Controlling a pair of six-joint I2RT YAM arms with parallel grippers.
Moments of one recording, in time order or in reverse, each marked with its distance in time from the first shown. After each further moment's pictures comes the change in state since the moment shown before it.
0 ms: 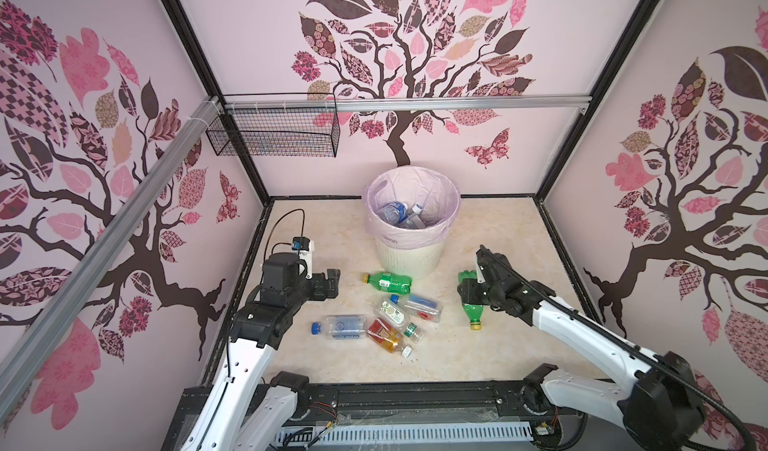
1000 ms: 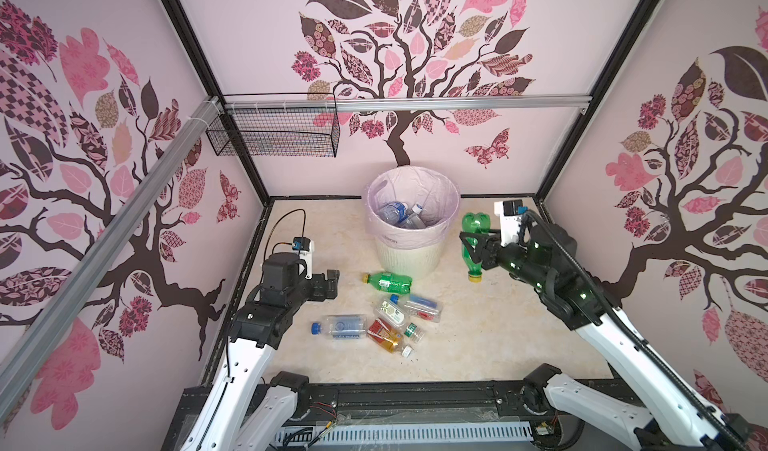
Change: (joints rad) left arm 0.000 -0.002 0.010 -0.015 -0.008 0.025; right arm 0.000 -0.068 0.422 0.140 -0.144 -0.166
